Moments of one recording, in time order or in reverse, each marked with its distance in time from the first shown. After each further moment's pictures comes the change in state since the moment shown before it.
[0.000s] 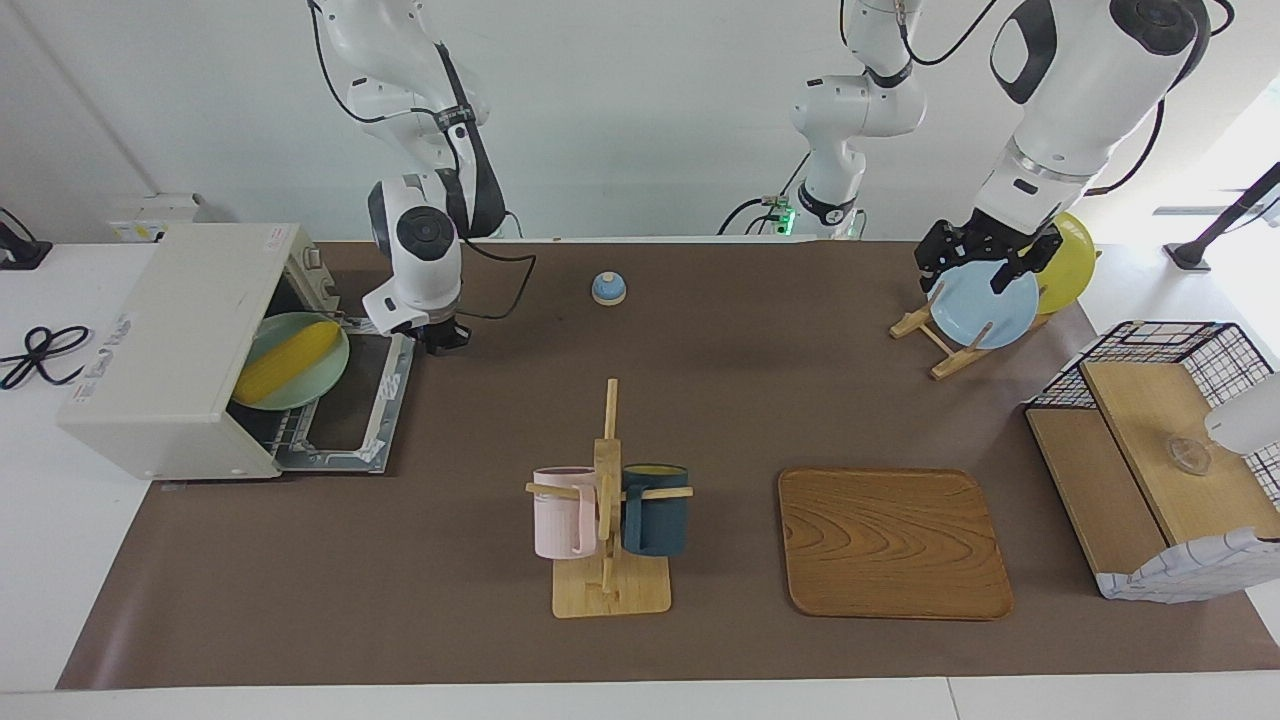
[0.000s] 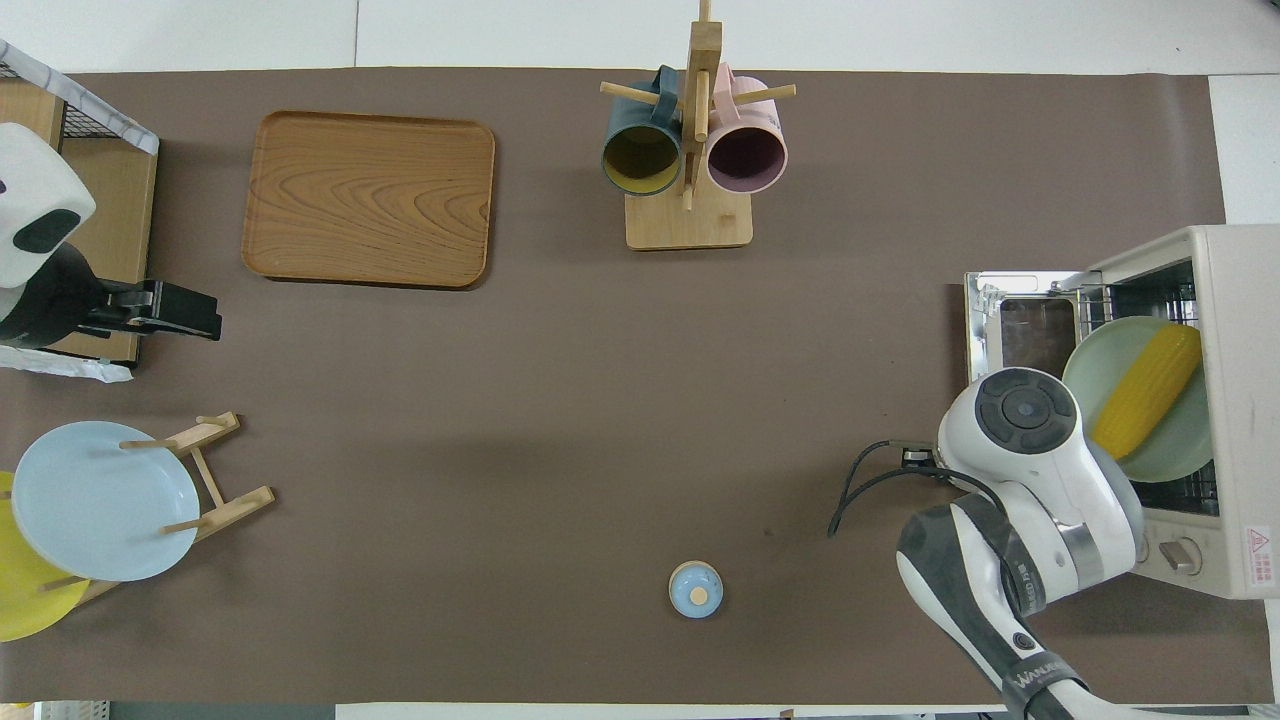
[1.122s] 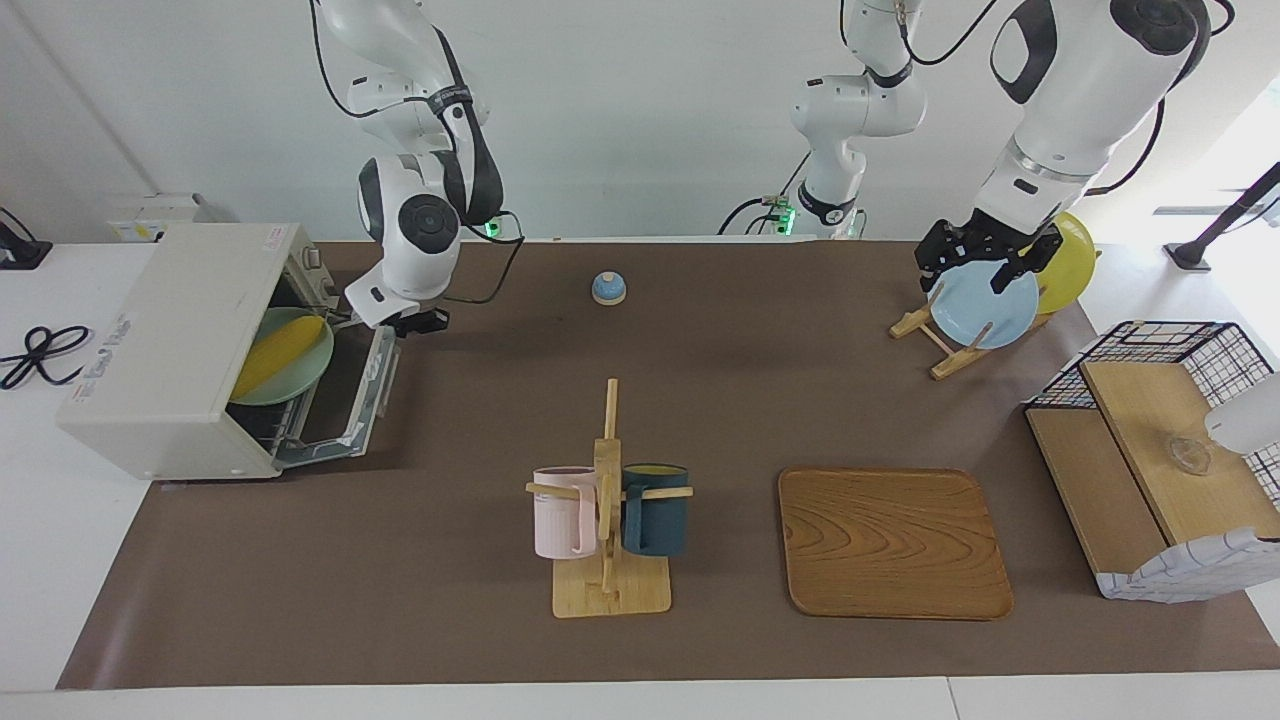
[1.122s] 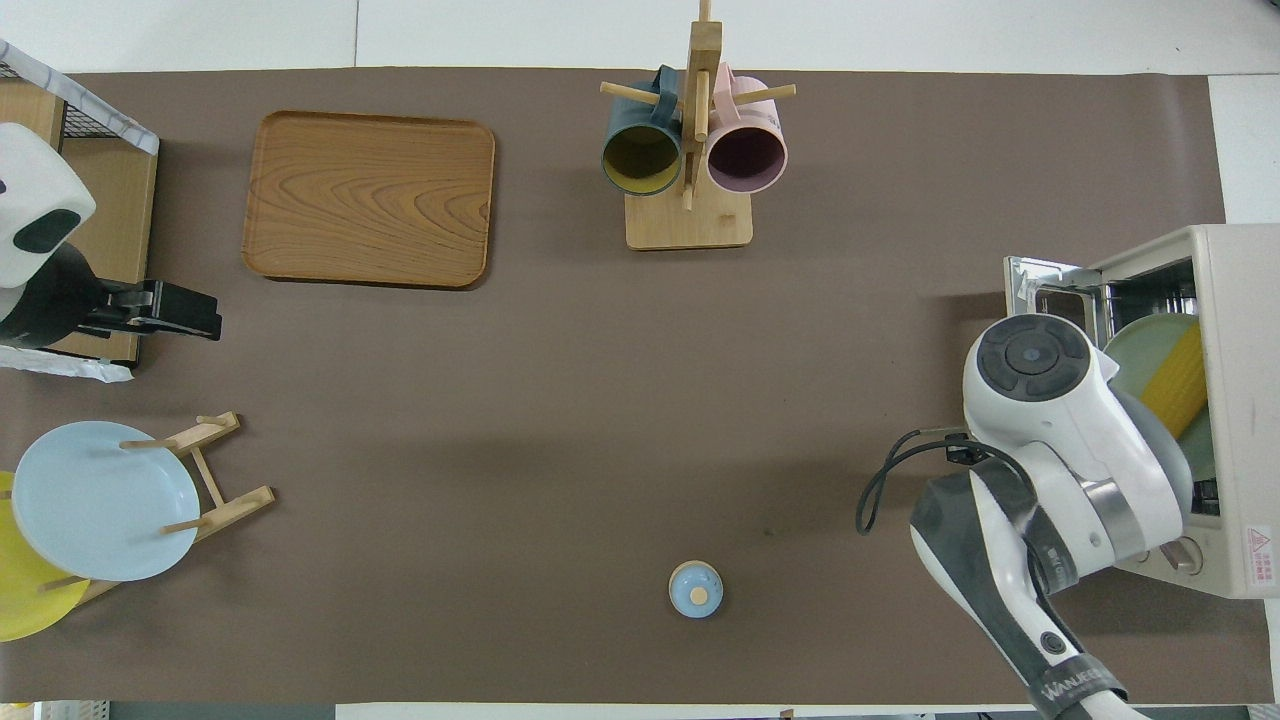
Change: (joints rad) left arm 0.000 0.000 0.000 0.000 0.000 0.000 0.000; right arm -0.017 -0.030 0.026 0.199 -0.106 -0.343 -0.163
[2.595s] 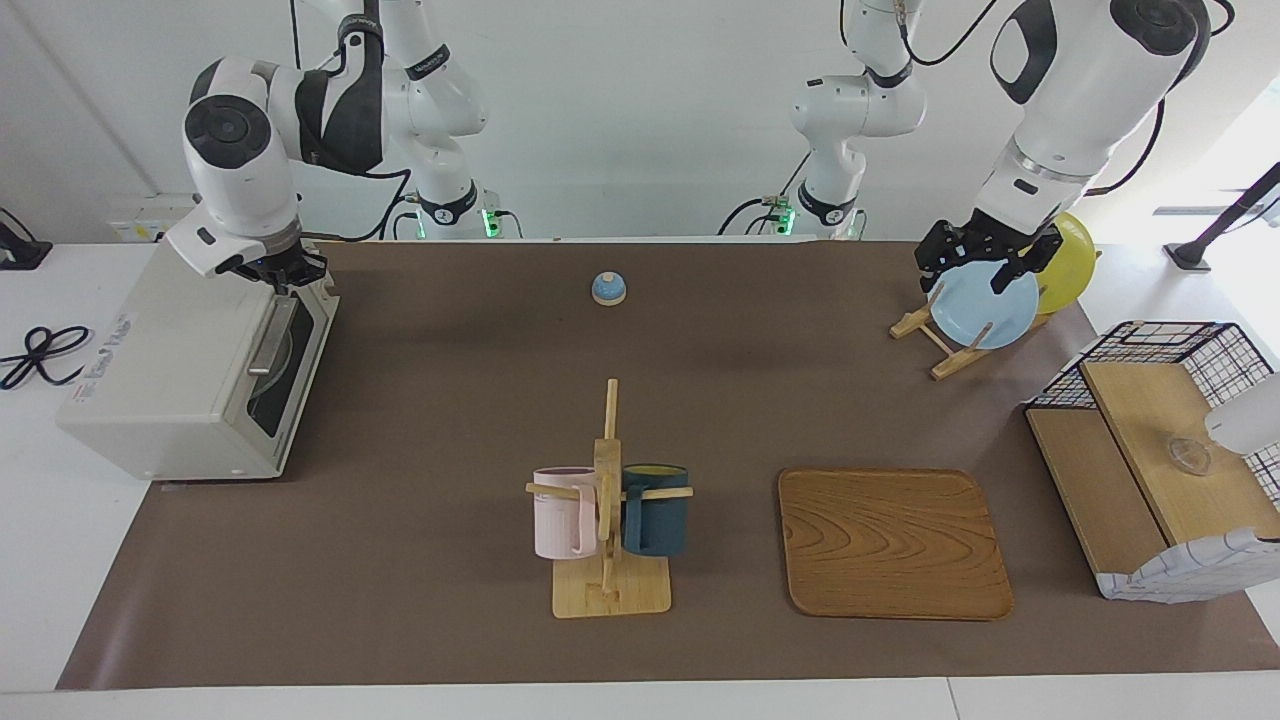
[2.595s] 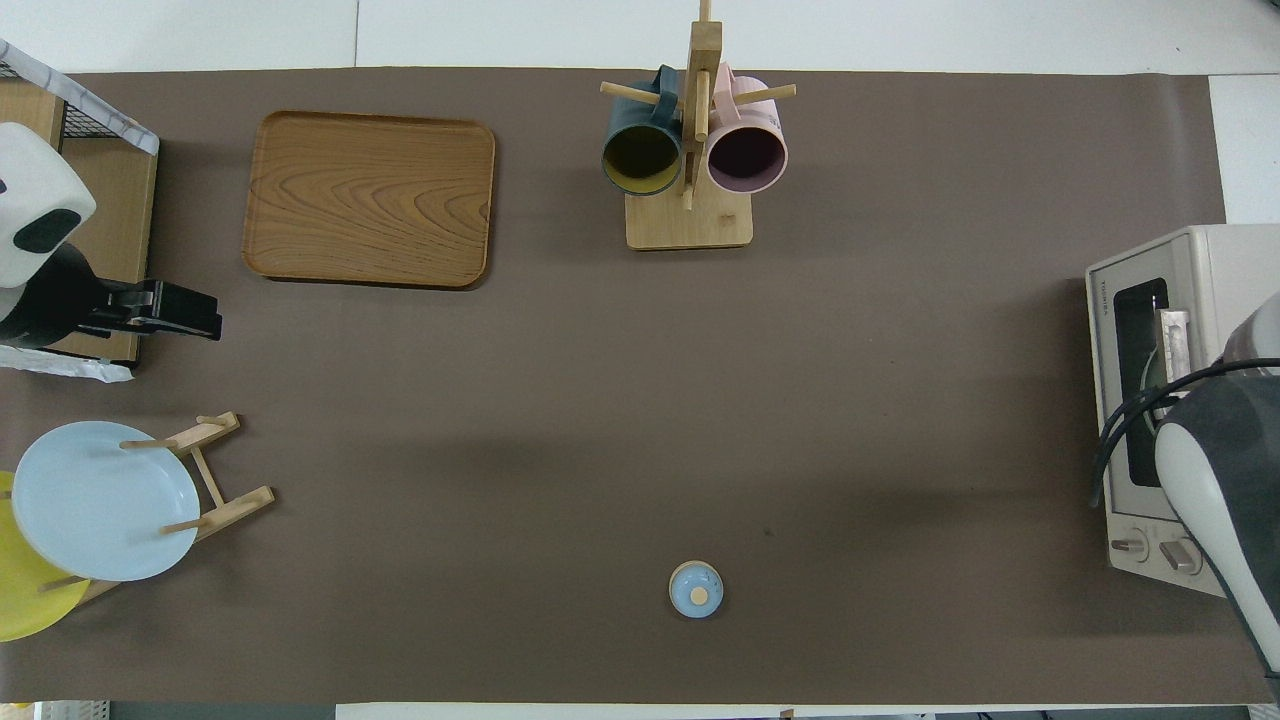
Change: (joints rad) left arm 0.000 0.000 0.000 0.000 0.000 0.000 0.000; right arm -0.210 -0.066 -0.030 0.281 0.079 -0.243 -0.422
